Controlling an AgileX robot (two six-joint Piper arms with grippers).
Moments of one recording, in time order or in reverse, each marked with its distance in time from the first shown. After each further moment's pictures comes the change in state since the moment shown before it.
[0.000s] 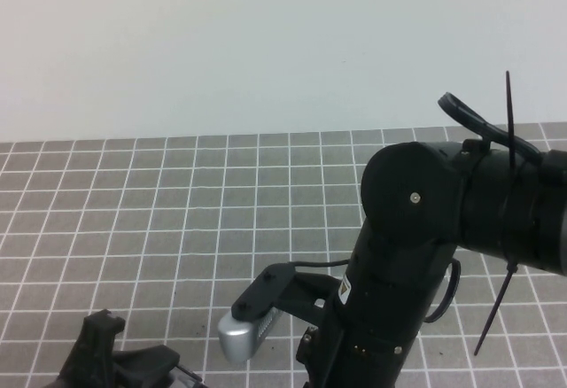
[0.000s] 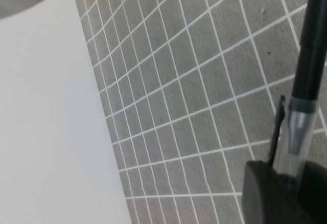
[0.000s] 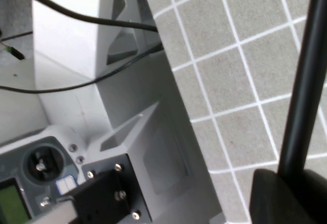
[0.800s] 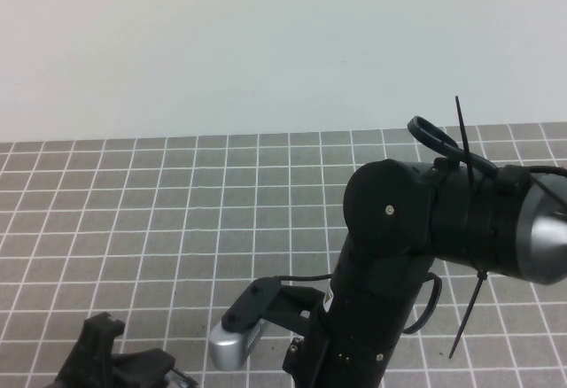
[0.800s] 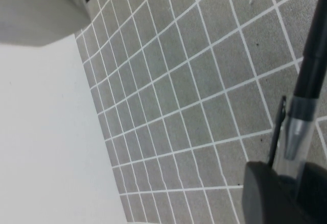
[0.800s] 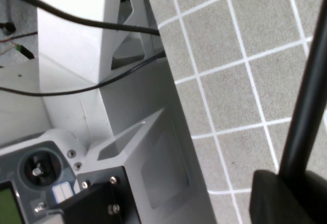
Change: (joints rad) right arm 0.000 0.065 0.000 0.058 -0.053 -0.092; left arm 0.000 0.000 0.002 0.000 0.021 0.020
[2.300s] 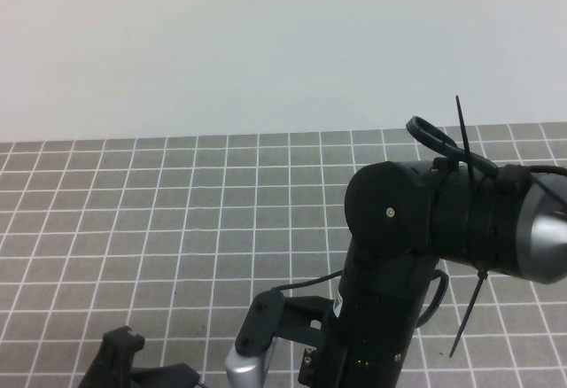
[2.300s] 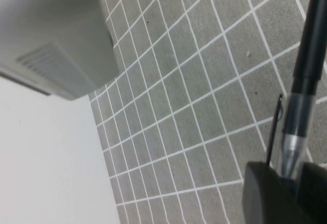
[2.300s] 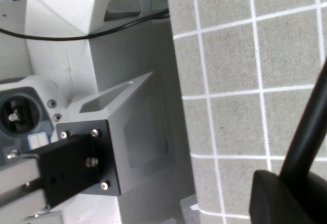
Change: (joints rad) right arm 0.000 0.000 0.000 -0.052 0.073 -0.141; left arm -0.098 0.000 0.000 -0.055 -0.017 0.000
